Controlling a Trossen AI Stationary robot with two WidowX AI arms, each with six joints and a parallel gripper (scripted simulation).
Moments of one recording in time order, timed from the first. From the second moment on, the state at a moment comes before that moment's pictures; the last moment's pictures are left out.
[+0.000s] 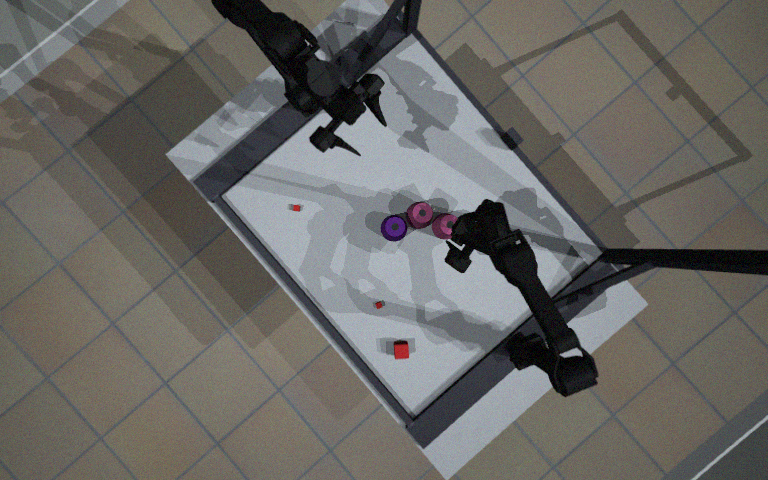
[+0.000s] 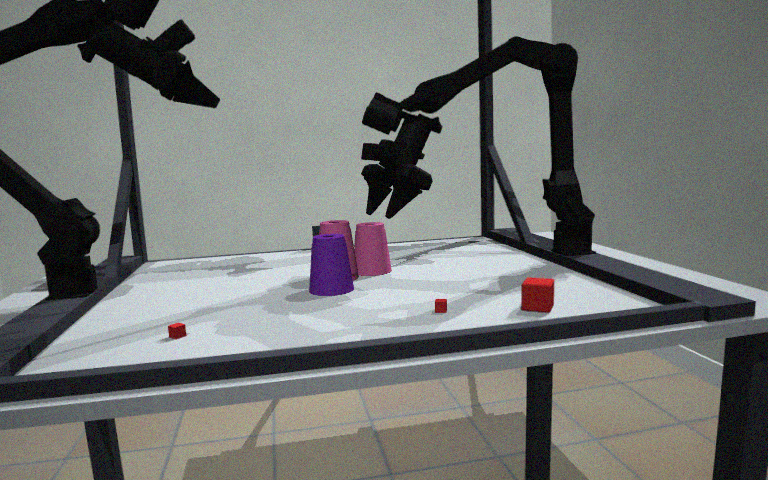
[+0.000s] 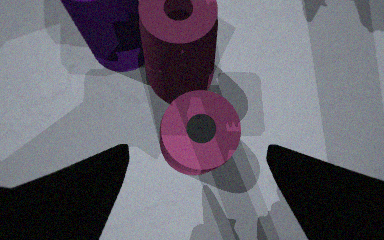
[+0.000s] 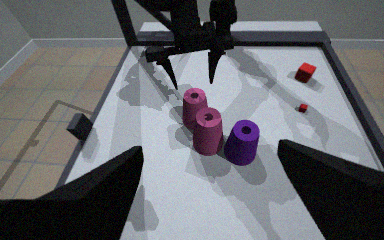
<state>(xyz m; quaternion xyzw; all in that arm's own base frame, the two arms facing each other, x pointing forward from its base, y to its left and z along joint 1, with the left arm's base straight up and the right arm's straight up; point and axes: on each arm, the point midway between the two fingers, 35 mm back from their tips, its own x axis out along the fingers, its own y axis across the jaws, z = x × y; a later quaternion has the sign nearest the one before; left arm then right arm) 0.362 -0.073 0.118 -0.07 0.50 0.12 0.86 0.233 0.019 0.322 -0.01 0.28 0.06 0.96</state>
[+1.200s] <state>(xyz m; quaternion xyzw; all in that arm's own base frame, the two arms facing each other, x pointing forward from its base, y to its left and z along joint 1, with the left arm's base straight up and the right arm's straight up) 0.436 -0.036 0.161 0.02 0.57 -0.03 0.82 0.233 0.019 0.322 -0.01 0.28 0.06 0.96</state>
